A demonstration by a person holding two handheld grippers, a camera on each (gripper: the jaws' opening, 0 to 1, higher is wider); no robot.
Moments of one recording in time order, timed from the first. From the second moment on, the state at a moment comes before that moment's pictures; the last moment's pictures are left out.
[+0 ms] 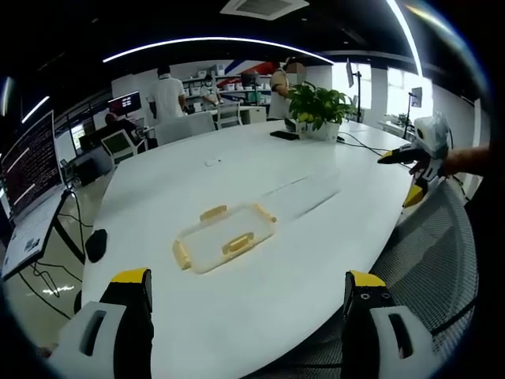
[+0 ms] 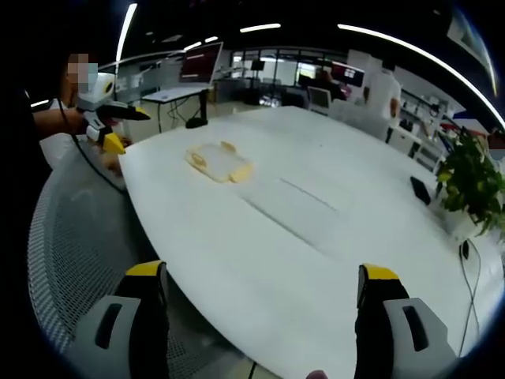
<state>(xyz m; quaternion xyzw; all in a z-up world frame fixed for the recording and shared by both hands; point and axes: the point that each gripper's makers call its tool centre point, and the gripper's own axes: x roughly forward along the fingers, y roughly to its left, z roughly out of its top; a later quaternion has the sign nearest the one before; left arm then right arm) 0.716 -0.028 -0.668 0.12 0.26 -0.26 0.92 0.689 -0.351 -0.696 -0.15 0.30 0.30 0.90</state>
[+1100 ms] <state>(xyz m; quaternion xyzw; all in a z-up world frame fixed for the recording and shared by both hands) 0.722 -0.015 -0.667 0.13 0.28 -0.27 0.91 0.698 -0.339 -0.690 -0.17 0.32 0.34 0.87</state>
